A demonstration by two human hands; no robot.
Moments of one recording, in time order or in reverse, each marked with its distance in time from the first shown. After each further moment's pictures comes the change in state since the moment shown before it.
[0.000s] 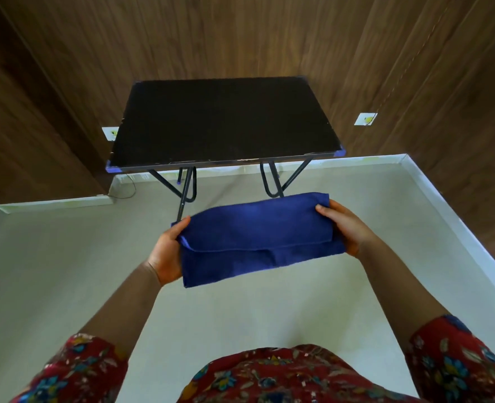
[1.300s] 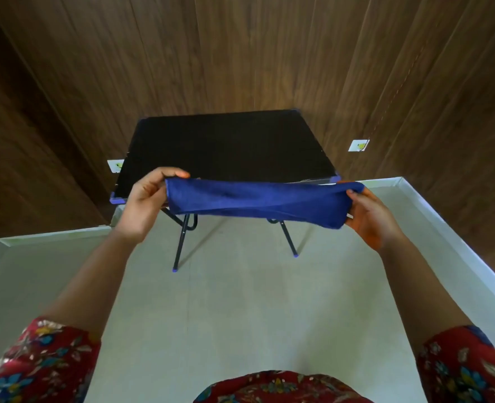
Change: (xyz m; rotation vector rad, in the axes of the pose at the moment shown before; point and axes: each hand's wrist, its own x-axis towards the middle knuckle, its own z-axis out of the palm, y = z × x) left_hand -0.020 0.116 0.037 0.789 -0.022 0.953; right_hand 0.005 -0.061 -0.033 0.211 0.088 -0.269
